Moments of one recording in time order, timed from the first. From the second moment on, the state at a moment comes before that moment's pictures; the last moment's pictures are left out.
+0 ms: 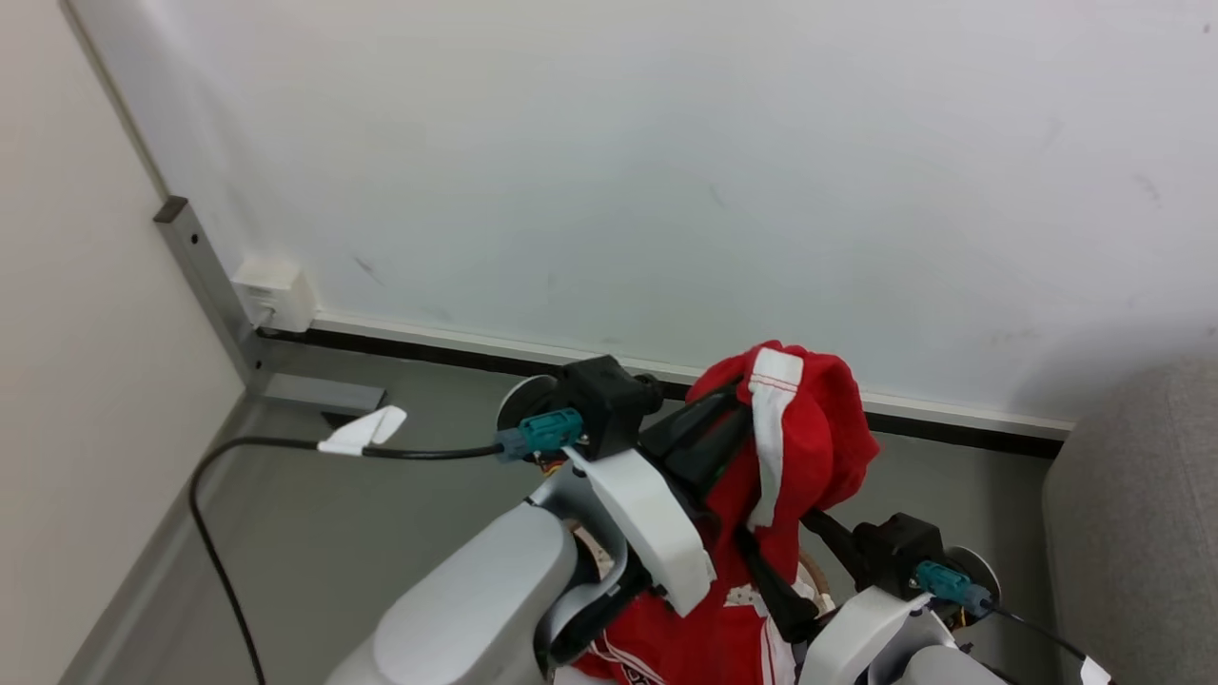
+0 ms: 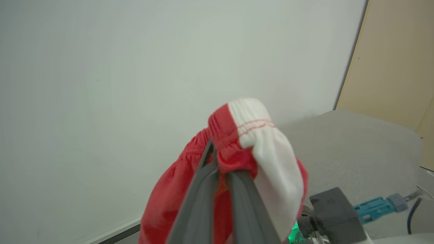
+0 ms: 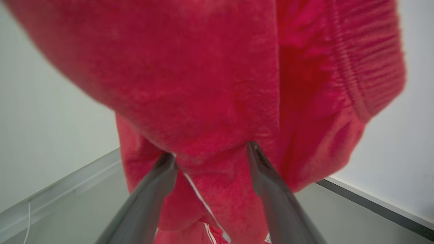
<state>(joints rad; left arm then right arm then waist) -0.69 0.13 -0.82 0.28 -0.59 -0.10 -0.10 -0.47 -0.09 0.71 0.70 0.56 0.13 -0.26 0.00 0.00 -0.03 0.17</state>
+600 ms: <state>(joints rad) -0.66 0.12 -0.87 0.22 -0.65 -0.11 -0.07 -0.49 -0.09 0.68 0.78 0.58 0.13 -0.26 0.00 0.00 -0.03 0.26</state>
